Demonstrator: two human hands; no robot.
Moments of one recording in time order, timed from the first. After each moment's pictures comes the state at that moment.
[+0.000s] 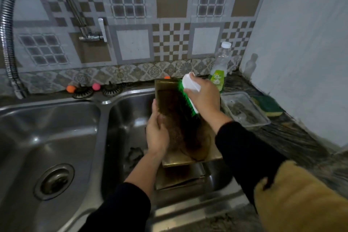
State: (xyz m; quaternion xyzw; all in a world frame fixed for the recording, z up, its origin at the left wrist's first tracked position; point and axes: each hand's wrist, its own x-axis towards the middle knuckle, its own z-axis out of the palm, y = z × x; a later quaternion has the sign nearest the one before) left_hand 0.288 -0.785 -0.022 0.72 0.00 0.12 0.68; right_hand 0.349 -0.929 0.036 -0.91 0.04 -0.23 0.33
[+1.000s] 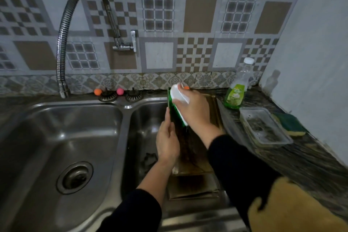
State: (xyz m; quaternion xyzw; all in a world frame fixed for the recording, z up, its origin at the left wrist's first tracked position) left_hand 0.291 -0.757 -0.028 0.71 0.02 0.14 0.69; right_hand 0.344 -0.845 0.044 -0.91 -0.06 -0.20 0.35
